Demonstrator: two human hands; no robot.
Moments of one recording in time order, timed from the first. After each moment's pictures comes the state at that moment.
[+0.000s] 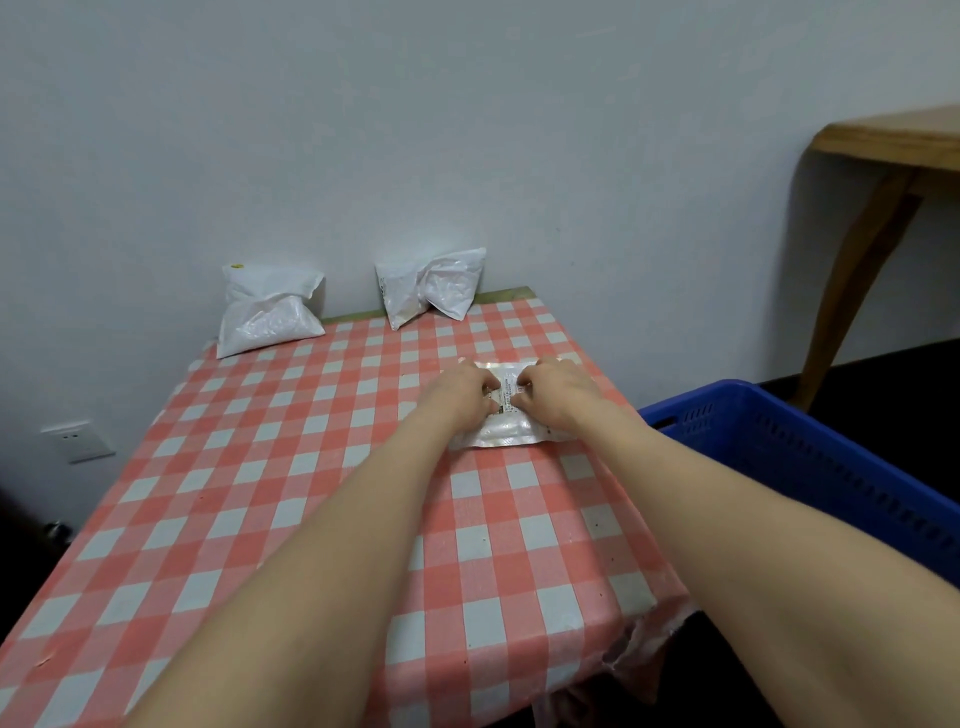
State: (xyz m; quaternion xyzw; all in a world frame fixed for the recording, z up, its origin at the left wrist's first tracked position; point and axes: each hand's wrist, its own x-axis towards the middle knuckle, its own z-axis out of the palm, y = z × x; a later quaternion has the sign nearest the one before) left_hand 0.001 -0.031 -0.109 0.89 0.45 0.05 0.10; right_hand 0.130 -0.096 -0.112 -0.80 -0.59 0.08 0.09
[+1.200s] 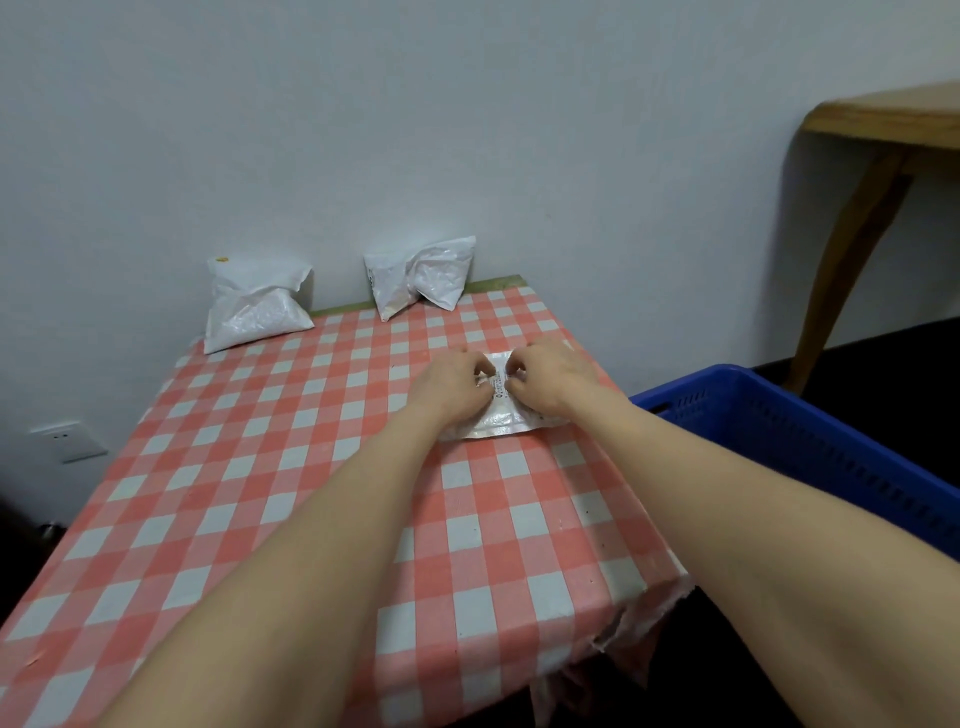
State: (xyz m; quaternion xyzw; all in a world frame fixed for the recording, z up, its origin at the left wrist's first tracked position) left_hand 0.002 -0.032 -0.114 0.89 0.43 0.12 0.10; right_hand 0.134 -0.102 -0.108 -0.78 -0.61 0.04 0.14
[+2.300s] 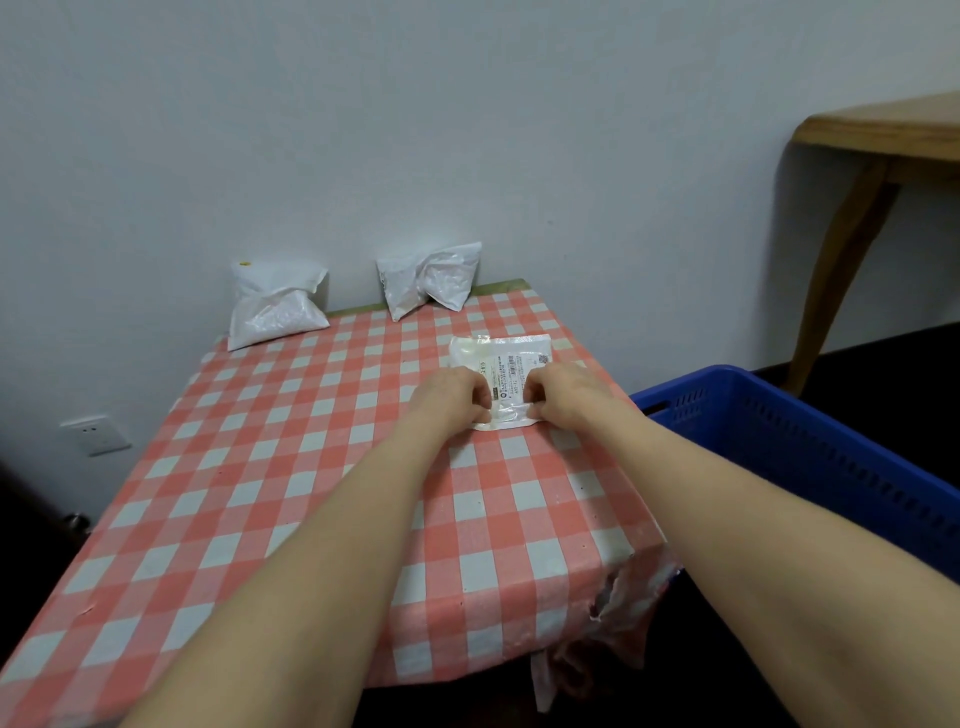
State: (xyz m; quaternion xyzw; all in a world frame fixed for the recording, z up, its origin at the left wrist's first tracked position) left_hand -0.021 -0.065 -0.112 0.89 0.44 0.07 0.10; right_hand 0.130 -0.145 -0.112 -0.78 -0.61 0.09 0.11
